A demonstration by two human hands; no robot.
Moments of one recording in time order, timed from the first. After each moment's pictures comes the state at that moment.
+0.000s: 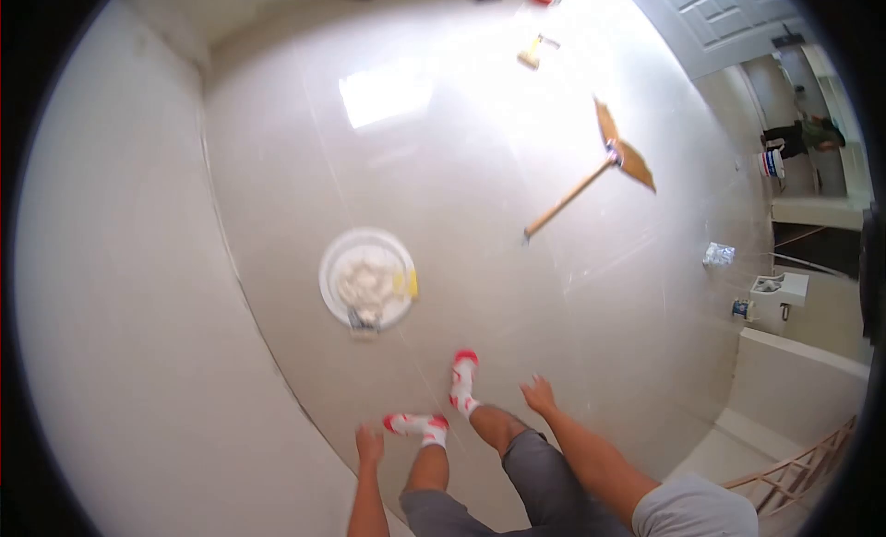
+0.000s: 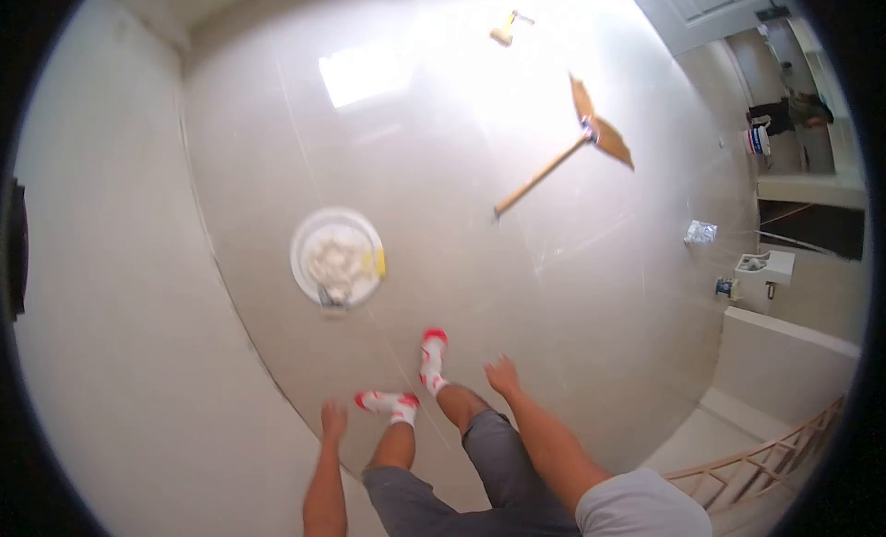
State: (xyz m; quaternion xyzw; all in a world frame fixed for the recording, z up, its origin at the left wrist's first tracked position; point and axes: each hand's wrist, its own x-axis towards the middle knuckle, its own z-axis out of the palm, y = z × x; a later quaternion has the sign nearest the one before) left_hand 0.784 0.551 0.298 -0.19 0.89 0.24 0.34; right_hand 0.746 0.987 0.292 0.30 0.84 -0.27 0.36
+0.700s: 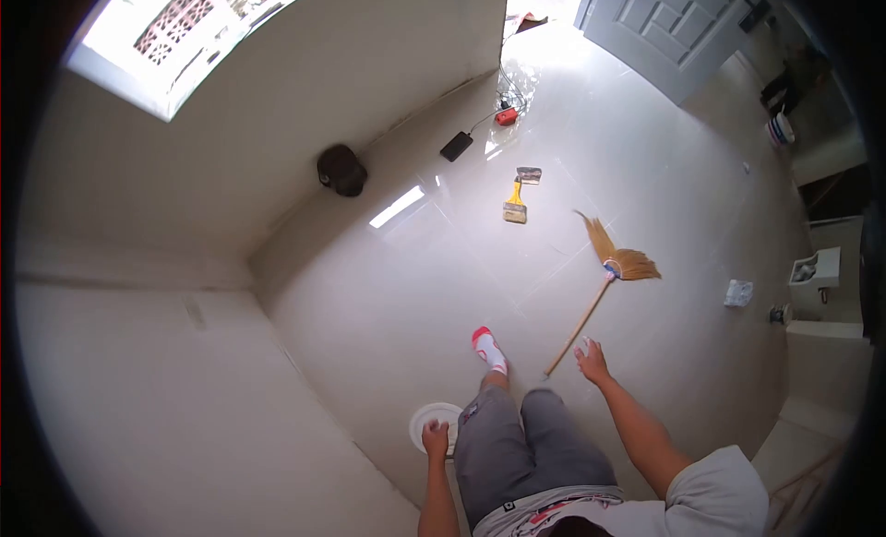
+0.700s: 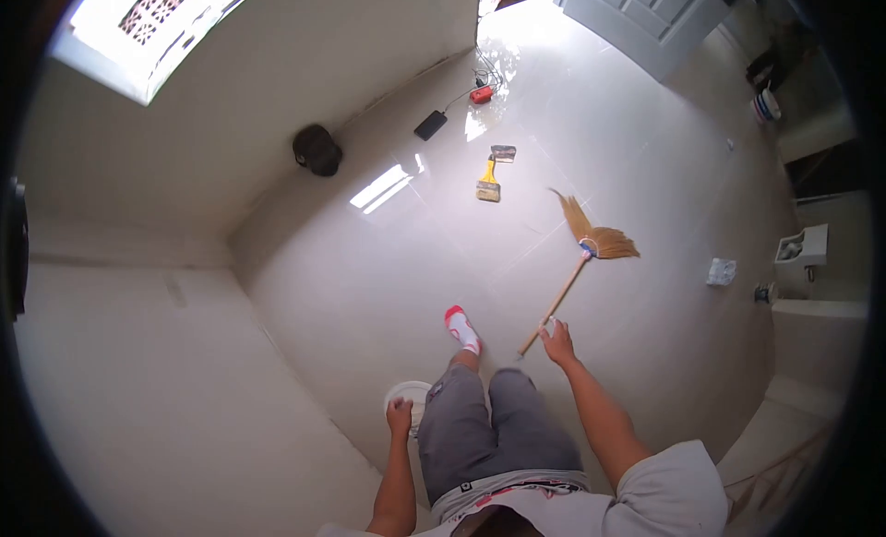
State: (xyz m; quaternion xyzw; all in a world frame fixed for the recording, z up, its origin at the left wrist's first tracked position) left_hand 0.271 0.748 0.499 -0.29 0.84 0.41 0.19; right_hand 0.287 1.177 0.424 0.30 0.87 -0.37 0.11
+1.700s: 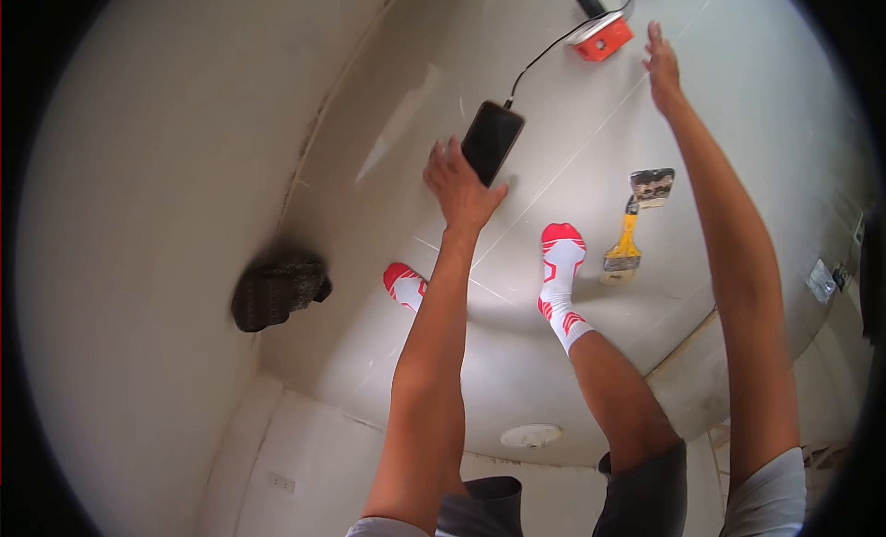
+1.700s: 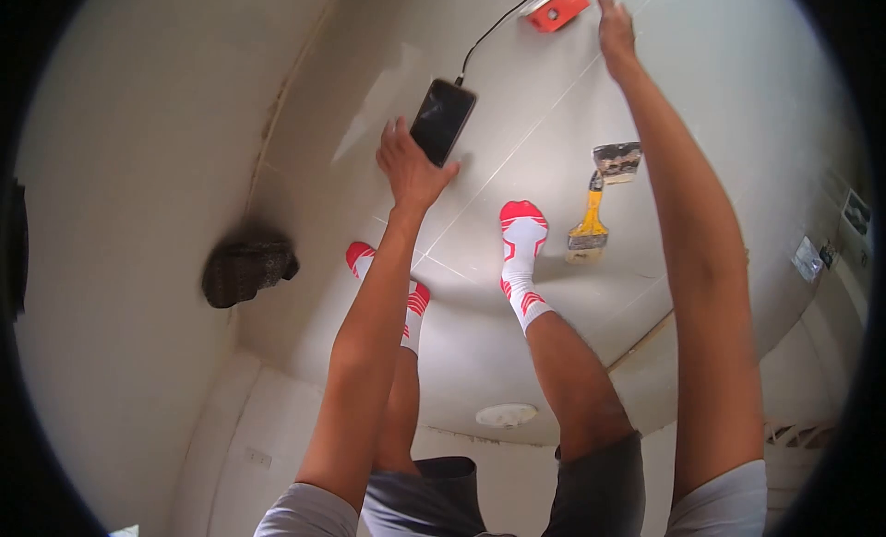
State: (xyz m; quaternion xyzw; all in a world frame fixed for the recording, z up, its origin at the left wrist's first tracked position) left_hand -0.567 1.097 0.137 0.24 0.95 0.15 0.16; right_hand -0.536 1.451 0.114 0.50 0.66 -0.55 -0.14
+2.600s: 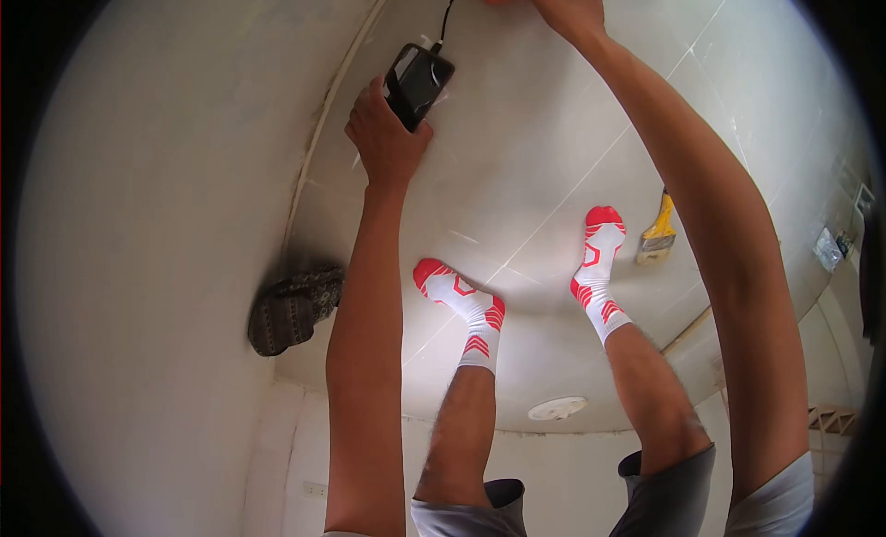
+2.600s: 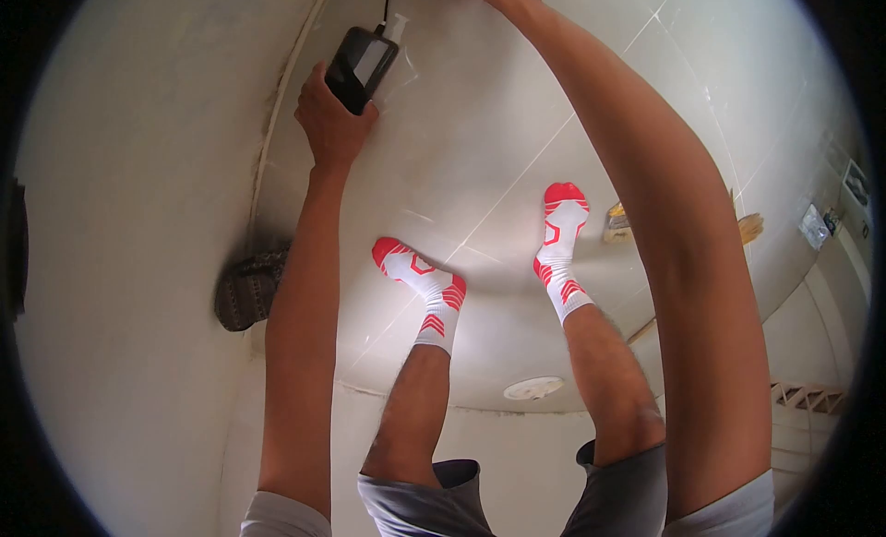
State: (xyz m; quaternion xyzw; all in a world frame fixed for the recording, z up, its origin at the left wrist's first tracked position) left_hand -0.712 1.026 0.127 0.32 0.93 0.17 0.04; right_hand -0.674 1.282 0.164 0.43 0.82 -0.33 -0.16
